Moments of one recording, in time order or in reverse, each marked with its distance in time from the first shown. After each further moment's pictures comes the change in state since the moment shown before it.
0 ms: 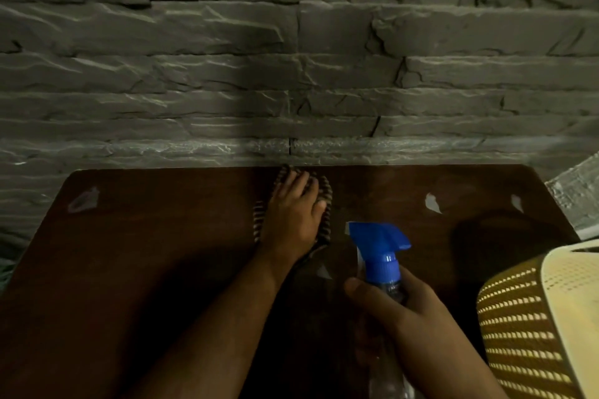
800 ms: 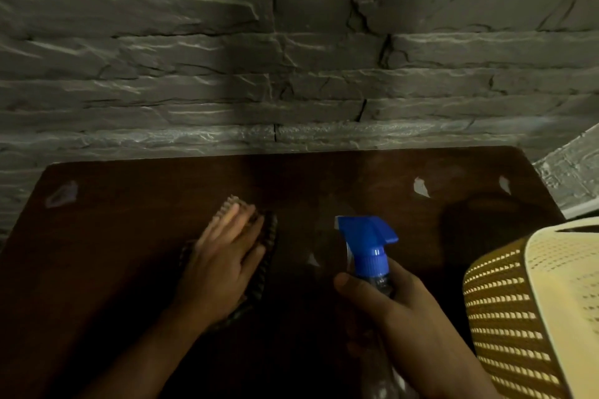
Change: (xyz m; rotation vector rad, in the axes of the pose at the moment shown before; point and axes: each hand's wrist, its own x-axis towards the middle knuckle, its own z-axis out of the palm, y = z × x) left_hand -0.099 -0.071 -0.026 0.102 -0.042 0.099; right_hand -0.001 0.008 -0.006 0.028 -0.024 -0.009
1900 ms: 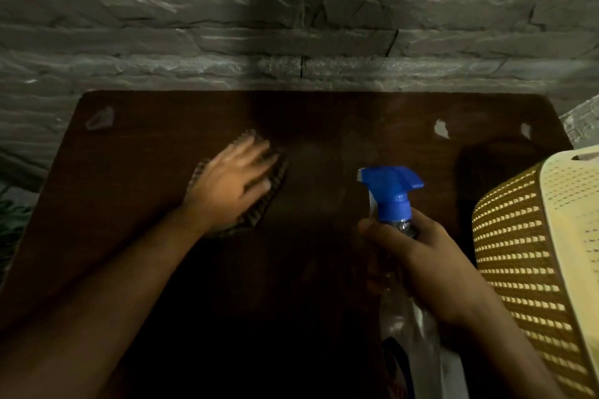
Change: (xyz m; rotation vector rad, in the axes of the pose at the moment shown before) left_hand -0.008 -0.042 -0.006 0.034 -0.037 0.232; right_hand -0.031 0.029 0.009 -0.012 -0.026 -0.020
